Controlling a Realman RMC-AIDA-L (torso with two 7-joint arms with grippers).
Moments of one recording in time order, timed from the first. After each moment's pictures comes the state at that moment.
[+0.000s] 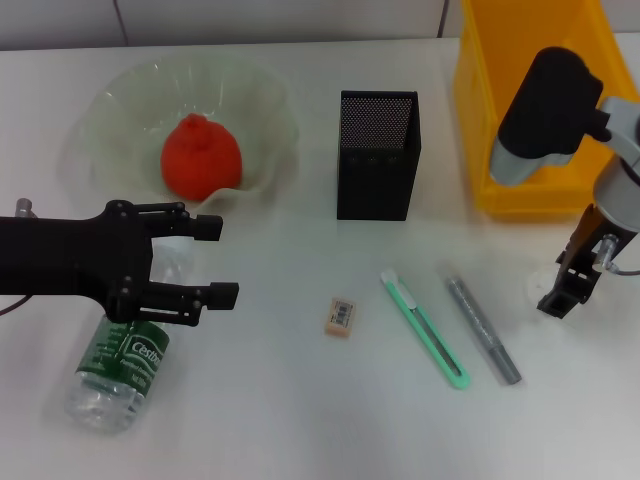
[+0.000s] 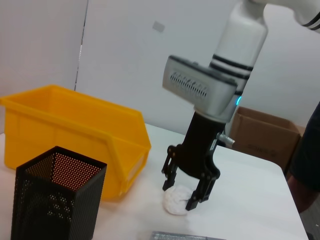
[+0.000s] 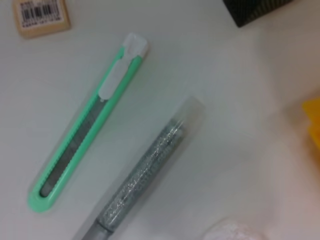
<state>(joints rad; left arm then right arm) -0.41 -2.04 0.82 0.96 1.95 1.85 -1.53 0.70 2.09 -1.48 -1.18 -2.83 -1.63 2.40</state>
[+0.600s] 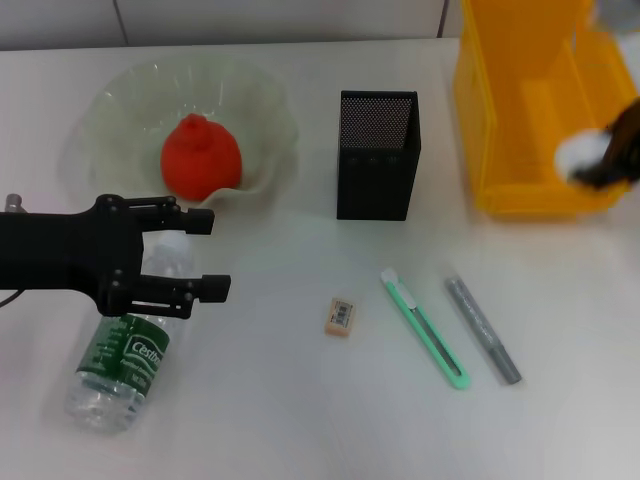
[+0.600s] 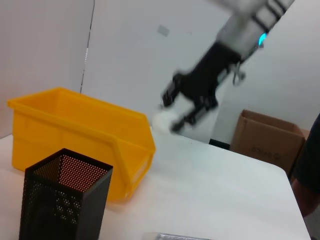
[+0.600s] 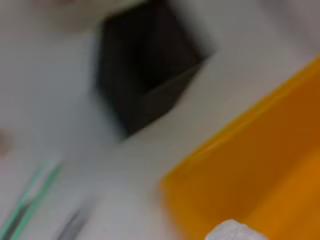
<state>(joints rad) -0.41 -2.04 0.81 0.97 1.95 1.86 -1.54 0.61 2.08 -1.22 -1.75 -2.82 -1.79 2.40</state>
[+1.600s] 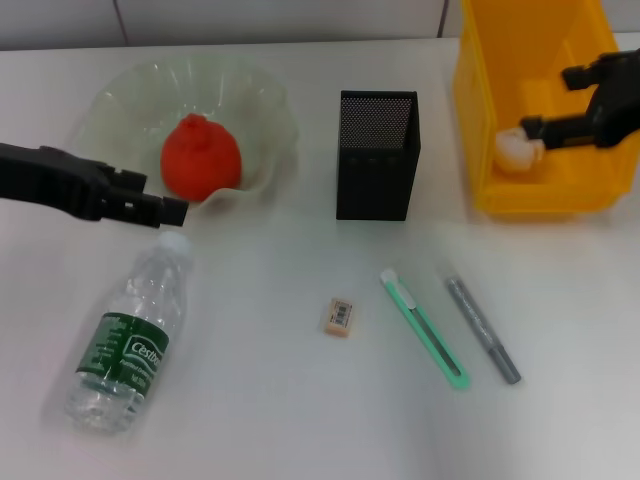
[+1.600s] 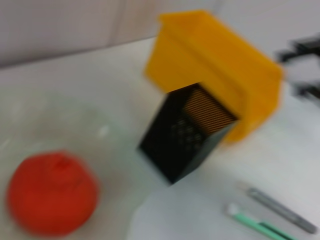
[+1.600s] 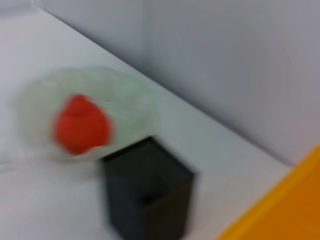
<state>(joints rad) -0.51 -2.06 0.81 1.39 2.29 1.85 -2.34 0.35 2.08 -1.05 -1.52 -2.21 -1.43 1.98</state>
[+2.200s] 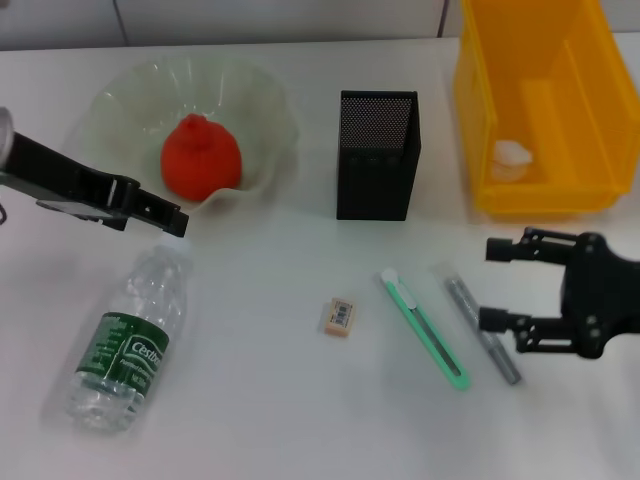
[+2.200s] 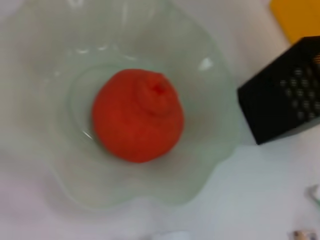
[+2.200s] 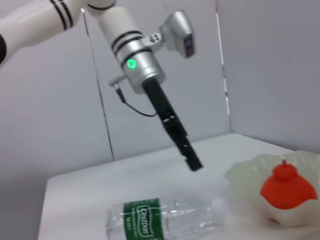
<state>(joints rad) -0.61 -2.07 0.99 1.37 2.56 1.77 -2.76 0.37 2.03 -0.74 -0.59 -1.90 -1.79 1.07</state>
